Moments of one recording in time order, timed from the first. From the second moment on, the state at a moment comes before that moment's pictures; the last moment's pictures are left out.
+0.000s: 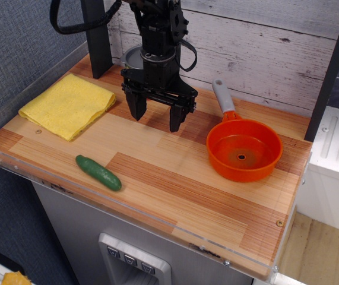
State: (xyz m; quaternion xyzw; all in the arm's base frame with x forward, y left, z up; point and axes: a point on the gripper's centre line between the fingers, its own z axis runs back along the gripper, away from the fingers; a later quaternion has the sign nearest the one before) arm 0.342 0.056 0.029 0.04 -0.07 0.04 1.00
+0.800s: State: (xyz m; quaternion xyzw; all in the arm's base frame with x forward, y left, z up) arm 0.313 0.068 0.033 0.04 -0.04 0.09 0.99
